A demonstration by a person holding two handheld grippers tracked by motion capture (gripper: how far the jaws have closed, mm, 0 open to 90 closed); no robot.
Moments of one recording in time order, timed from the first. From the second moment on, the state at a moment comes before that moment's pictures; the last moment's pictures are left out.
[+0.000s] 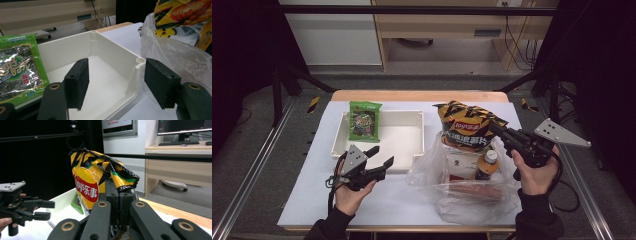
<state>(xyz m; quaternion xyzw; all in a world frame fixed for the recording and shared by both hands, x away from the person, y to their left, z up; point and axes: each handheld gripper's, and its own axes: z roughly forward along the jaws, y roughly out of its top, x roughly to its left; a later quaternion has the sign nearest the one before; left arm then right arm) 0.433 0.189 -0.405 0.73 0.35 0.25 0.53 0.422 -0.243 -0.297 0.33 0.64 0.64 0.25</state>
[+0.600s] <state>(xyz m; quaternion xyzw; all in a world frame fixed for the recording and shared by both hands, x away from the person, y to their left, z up) 0.434 0.202 -0.398 0.72 0.36 0.26 0.53 0.430 -0.204 -0.283 0.31 0.63 0.67 0.23</state>
